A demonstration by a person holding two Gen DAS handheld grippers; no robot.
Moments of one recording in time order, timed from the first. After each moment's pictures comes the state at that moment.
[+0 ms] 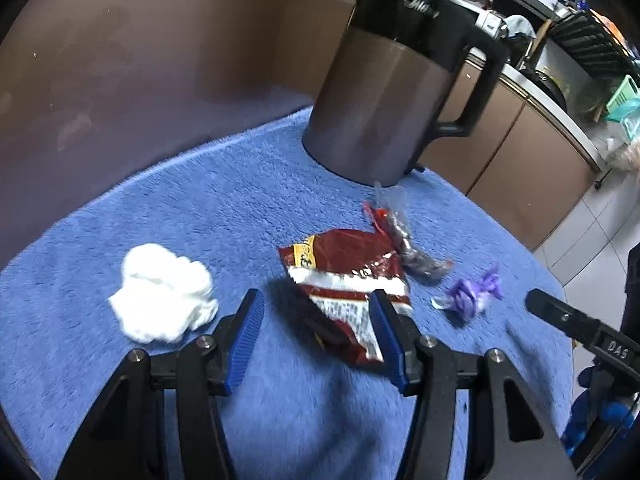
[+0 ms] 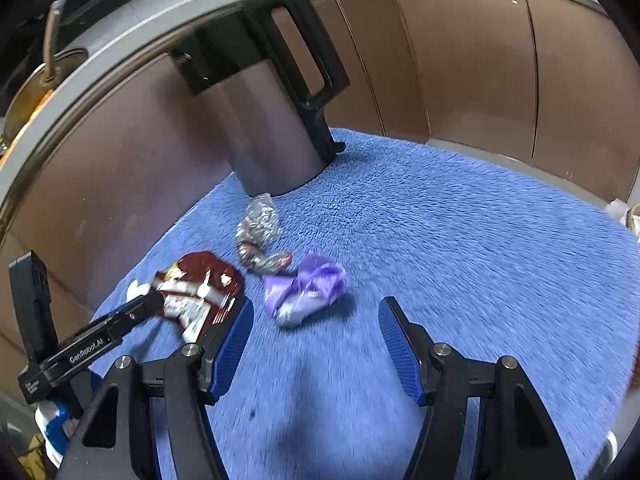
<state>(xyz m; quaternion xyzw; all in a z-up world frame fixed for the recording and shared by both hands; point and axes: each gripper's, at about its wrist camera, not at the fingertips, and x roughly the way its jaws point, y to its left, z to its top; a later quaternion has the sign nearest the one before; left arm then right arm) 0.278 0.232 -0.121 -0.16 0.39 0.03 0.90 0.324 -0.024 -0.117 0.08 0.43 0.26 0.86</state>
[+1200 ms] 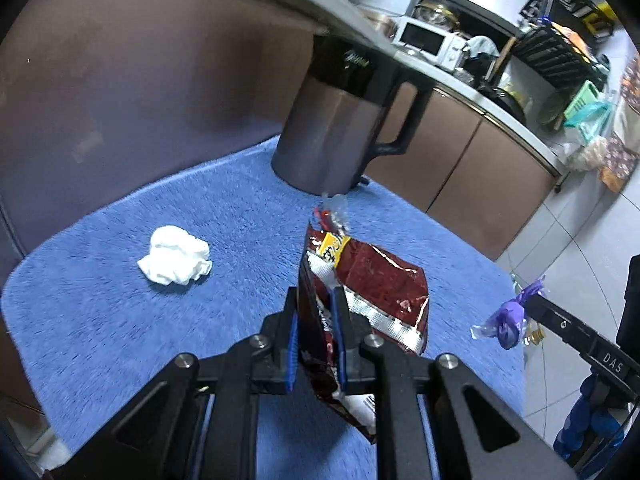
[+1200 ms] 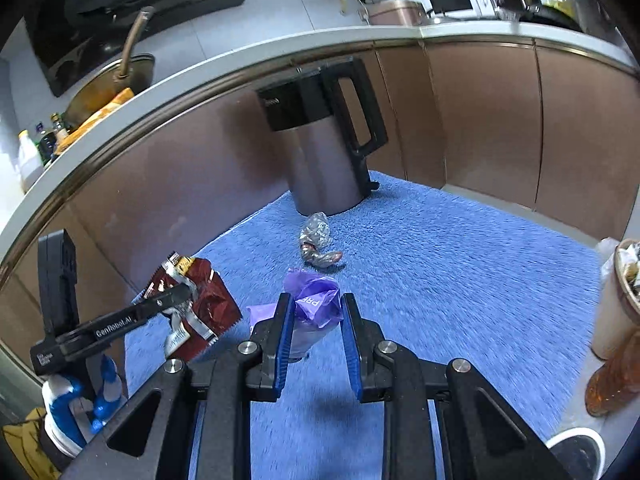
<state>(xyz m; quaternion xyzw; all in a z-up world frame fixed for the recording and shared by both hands) 0.177 0.210 -0.065 -0.16 0.34 -0.01 0.93 0.203 -0.059 -0.050 0.05 0.34 0.29 0.89</state>
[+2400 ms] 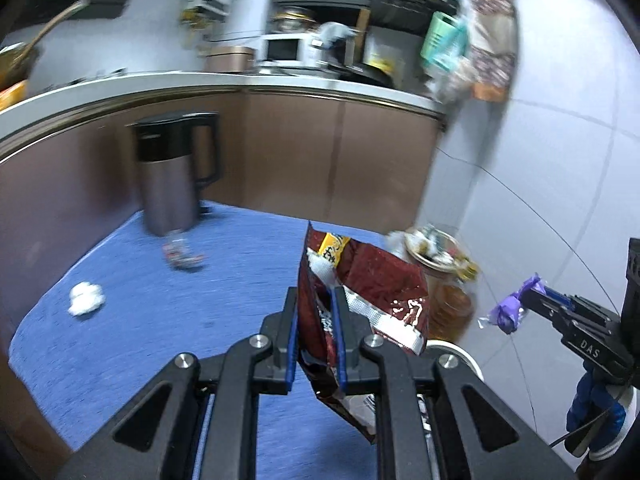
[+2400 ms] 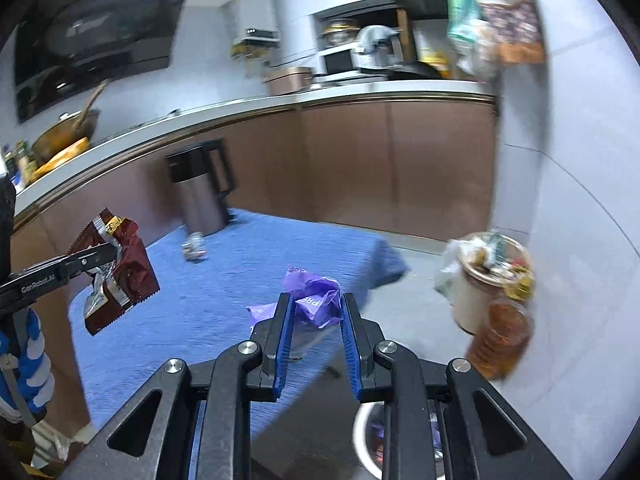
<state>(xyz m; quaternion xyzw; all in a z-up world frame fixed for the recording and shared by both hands) 0.085 -0.012 0.018 -0.01 0.28 -0.15 0.95 0.040 -0.263 -0.026 0.05 0.26 0.10 0.96</state>
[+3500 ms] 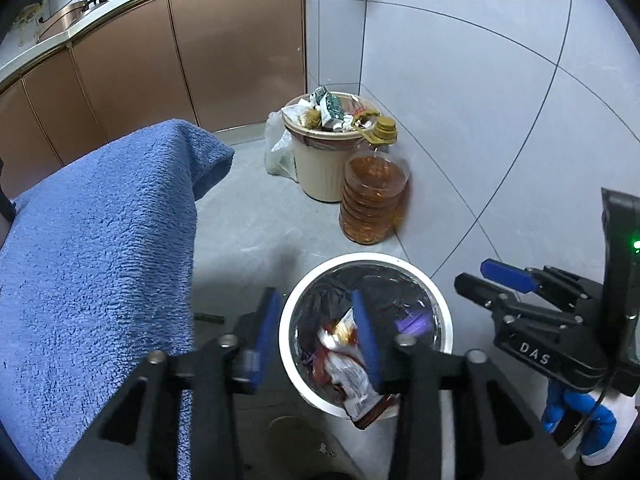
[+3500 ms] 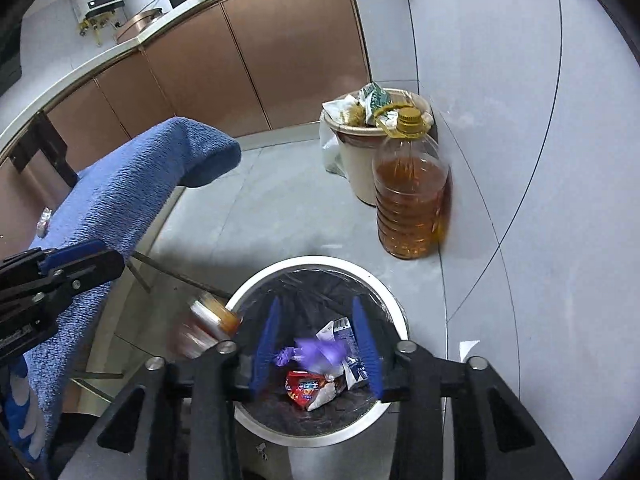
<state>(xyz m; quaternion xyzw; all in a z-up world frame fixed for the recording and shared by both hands) 0.155 -0.272 -0.134 0.14 0.43 -0.28 0.85 0.072 -0.423 -0.195 0.15 0.42 -0.05 0.89</state>
